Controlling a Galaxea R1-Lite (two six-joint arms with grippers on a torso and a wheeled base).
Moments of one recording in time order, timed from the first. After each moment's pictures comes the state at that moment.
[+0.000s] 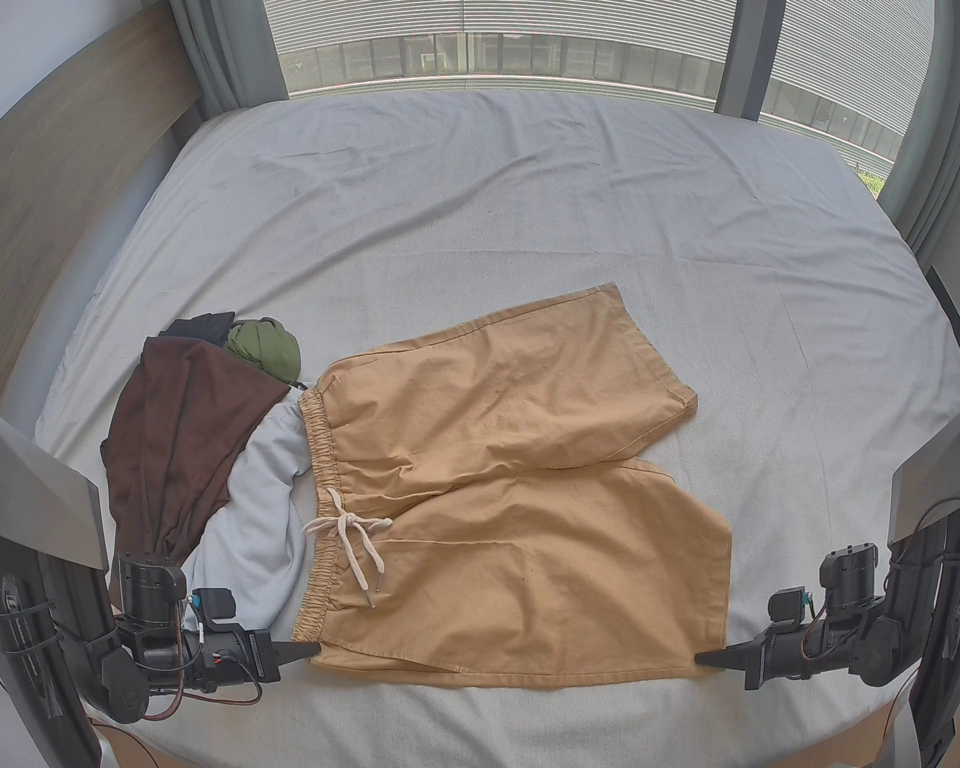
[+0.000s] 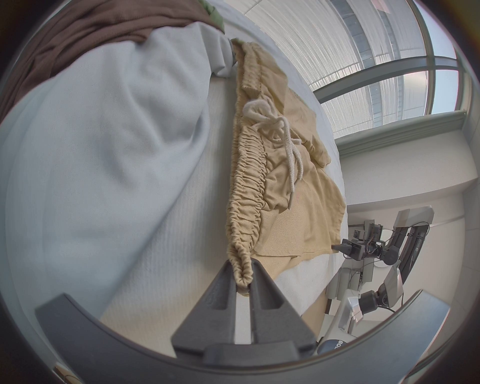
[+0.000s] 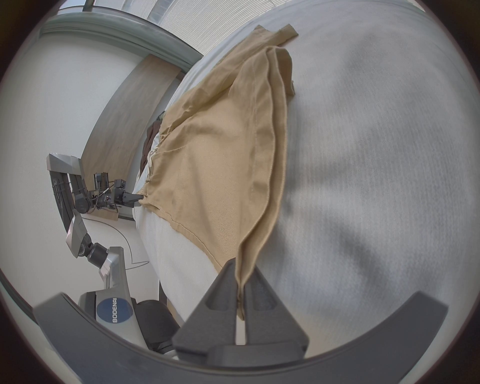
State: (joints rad) left arm -0.09 2.16 -0.02 -1.39 -0.61 -0.37; right arm 0.07 2.24 -0.02 -1.36 0.70 0.03
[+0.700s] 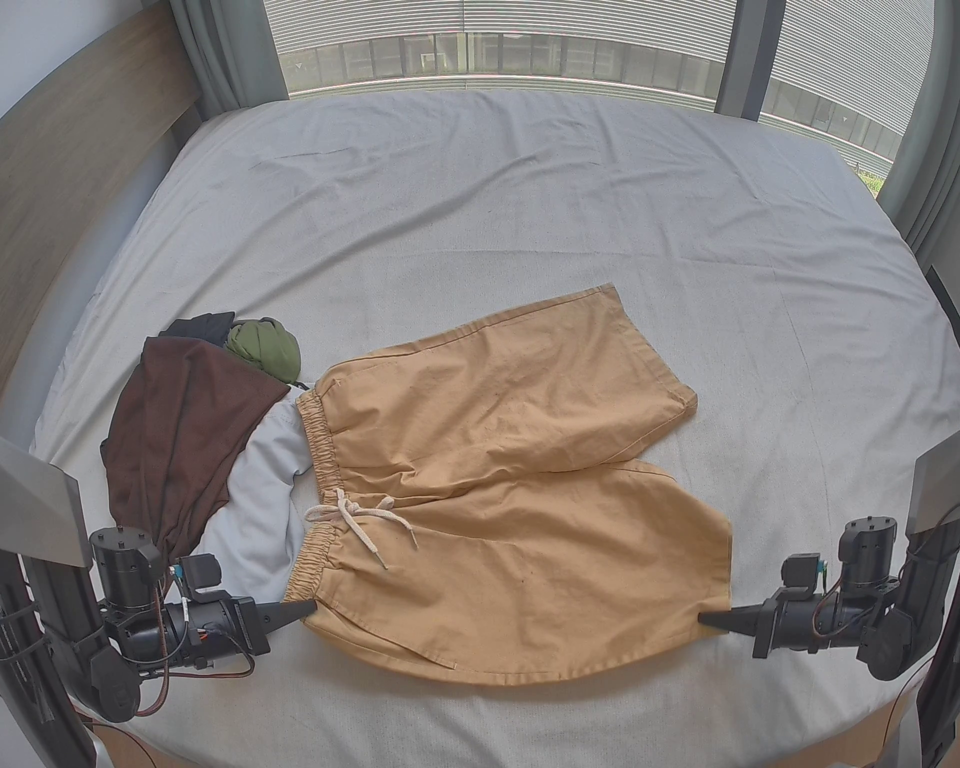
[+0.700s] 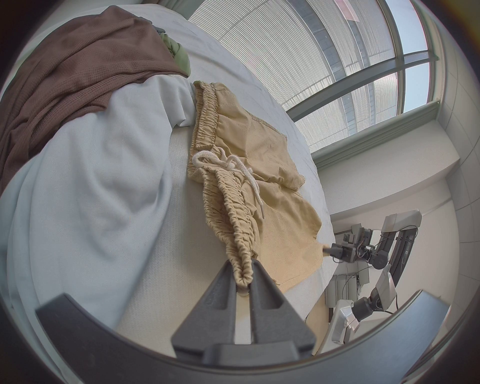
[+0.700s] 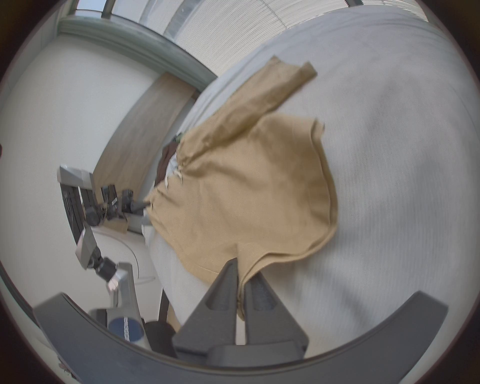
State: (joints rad) left arm -0.09 2.09 -0.02 -1.55 -0.65 -0.41; right arm 0.08 2.14 -0.04 -1.44 0.74 0.12
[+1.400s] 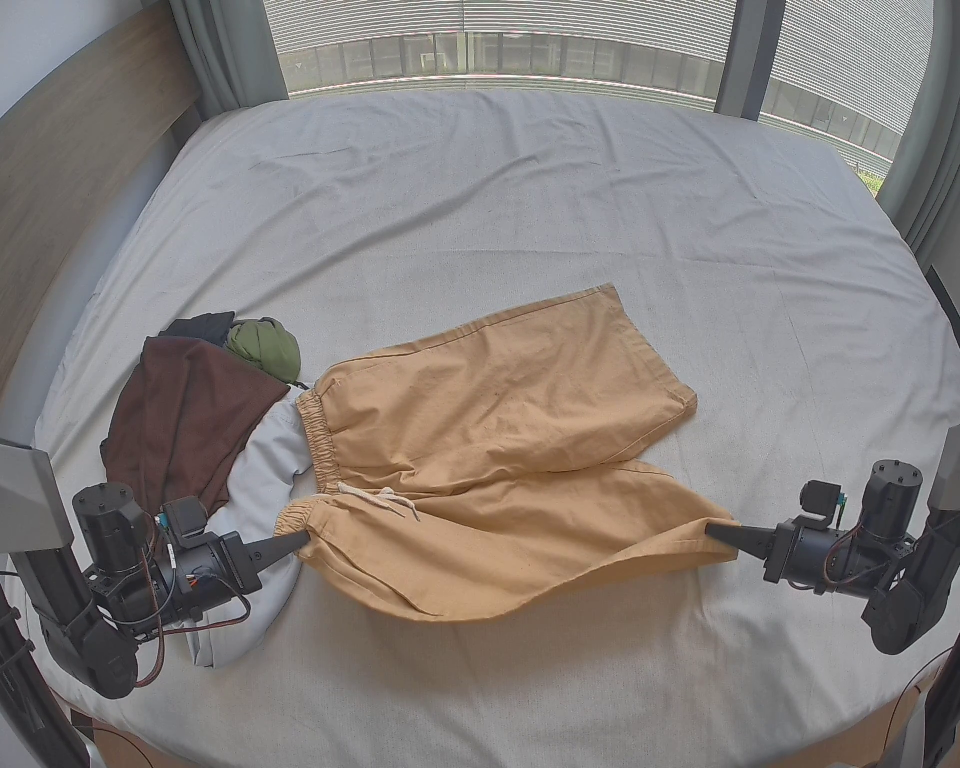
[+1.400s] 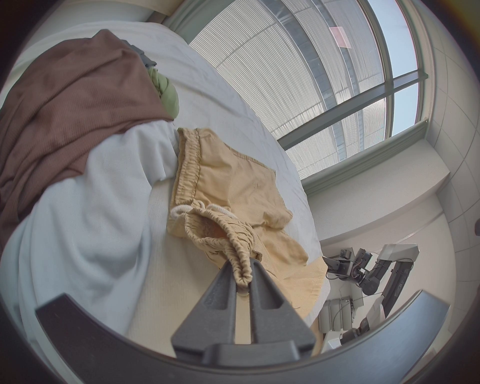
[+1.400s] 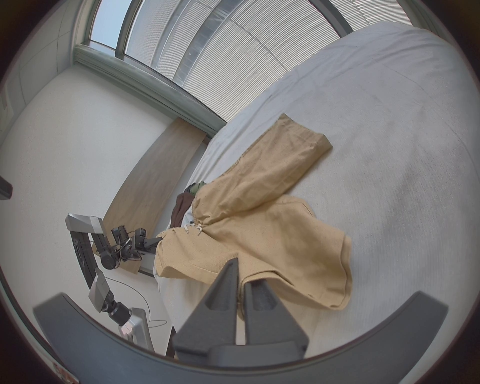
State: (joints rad) left arm -0.09 1.99 -0.15 -1.55 -0.62 -0.58; right arm 0.09 2.01 -0.18 -1.54 0.73 0.41
